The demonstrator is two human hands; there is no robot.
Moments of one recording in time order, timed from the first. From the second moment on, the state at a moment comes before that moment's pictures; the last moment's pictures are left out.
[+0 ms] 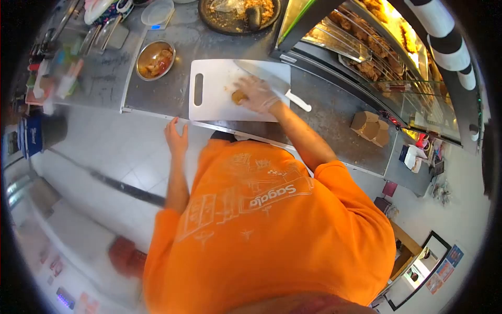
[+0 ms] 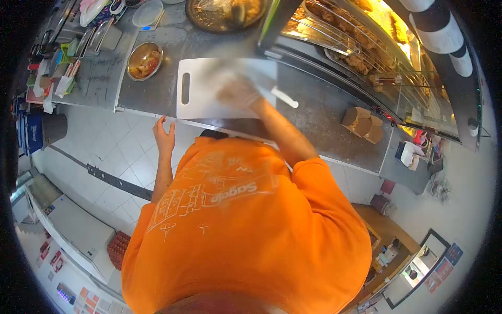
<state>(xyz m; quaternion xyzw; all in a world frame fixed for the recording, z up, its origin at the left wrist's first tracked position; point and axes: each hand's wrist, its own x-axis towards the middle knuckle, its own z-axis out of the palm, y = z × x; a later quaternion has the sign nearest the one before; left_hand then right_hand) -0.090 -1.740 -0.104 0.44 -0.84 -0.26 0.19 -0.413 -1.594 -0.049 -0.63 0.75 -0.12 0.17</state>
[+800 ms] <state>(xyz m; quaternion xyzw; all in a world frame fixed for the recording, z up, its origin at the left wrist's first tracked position) -0.197 -1.766 -0.086 0.38 -0.85 -0.30 0.21 -0.397 -1.625 -0.044 -0.65 0.72 0.08 0.24</state>
